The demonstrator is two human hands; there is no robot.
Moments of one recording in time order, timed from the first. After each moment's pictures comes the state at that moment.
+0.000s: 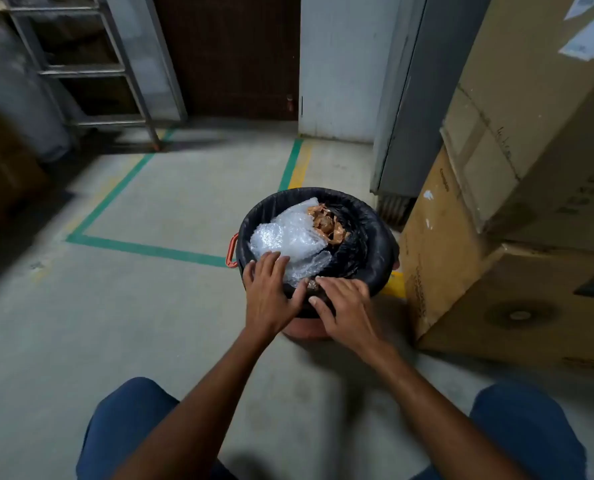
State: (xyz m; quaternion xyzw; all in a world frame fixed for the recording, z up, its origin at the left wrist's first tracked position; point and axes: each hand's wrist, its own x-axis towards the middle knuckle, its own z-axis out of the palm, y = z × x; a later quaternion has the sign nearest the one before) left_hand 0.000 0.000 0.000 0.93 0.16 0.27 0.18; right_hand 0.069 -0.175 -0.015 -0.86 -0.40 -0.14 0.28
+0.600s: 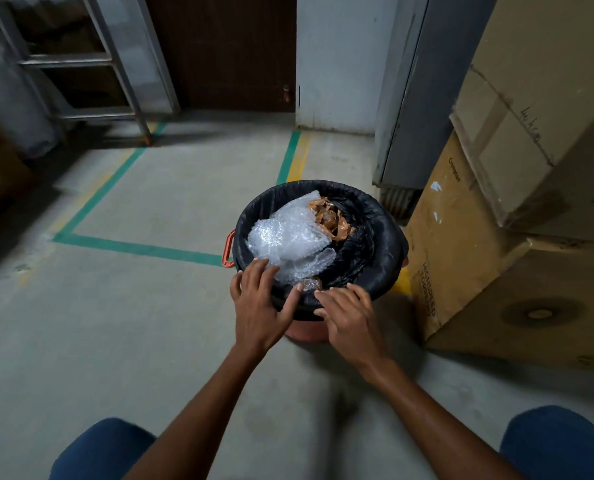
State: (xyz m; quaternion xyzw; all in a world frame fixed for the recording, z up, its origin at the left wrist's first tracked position) left_hand -0.009 0.018 -0.035 0.92 0.17 0.31 0.19; right_hand 0.059 -0.170 -0.039 -0.83 -0.42 -0.24 0.26
